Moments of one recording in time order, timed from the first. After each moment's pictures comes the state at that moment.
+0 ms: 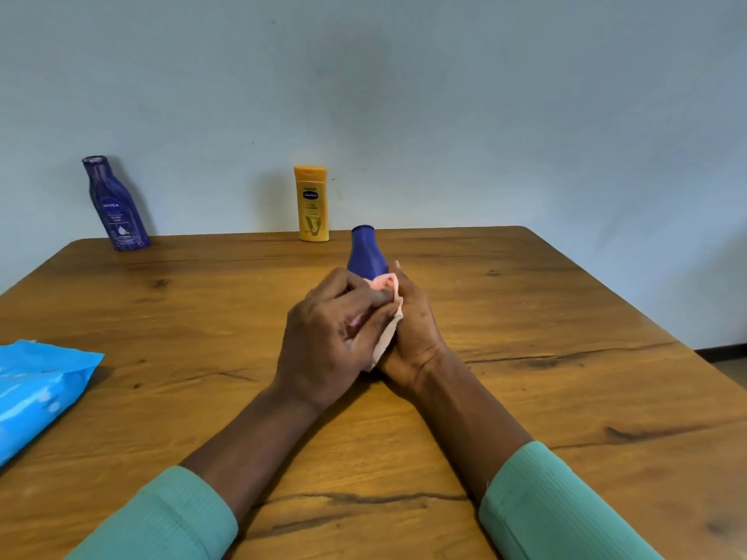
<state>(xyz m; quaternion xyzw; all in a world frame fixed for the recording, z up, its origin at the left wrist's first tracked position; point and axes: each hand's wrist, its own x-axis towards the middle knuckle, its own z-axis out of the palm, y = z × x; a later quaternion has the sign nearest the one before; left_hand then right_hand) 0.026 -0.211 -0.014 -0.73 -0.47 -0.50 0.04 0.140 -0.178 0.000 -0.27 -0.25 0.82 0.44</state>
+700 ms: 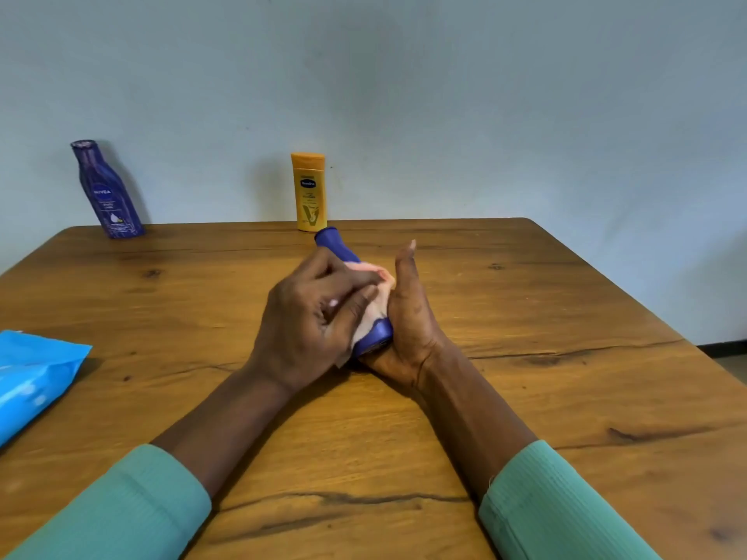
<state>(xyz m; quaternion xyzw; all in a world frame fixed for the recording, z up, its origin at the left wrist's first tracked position) 0.006 -0.200 -0.007 -0.75 -0.44 -0.49 0.02 0.144 -0.174 -0.001 -0.24 -0.32 0.83 0.39</state>
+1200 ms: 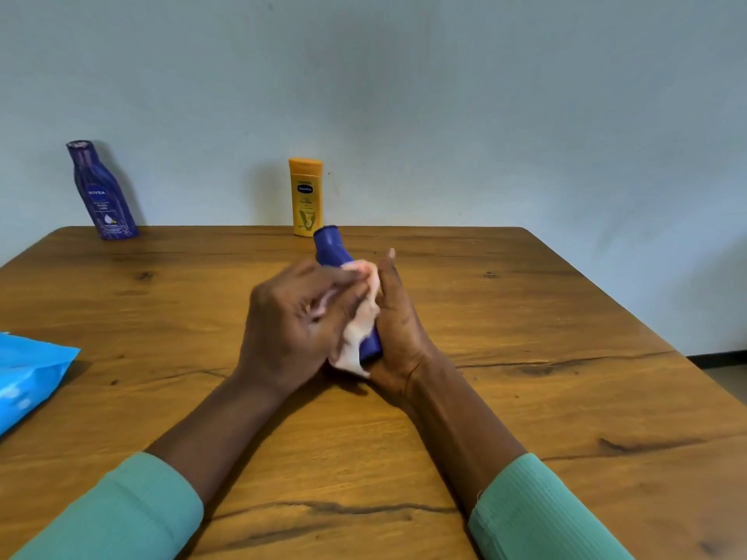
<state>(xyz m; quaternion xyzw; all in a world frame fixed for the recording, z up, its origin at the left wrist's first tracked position) 0.006 -0.200 -0.007 -0.71 -0.44 -0.55 0.02 0.141 -0.173 -0.005 -0.24 -0.35 0.82 0.39</state>
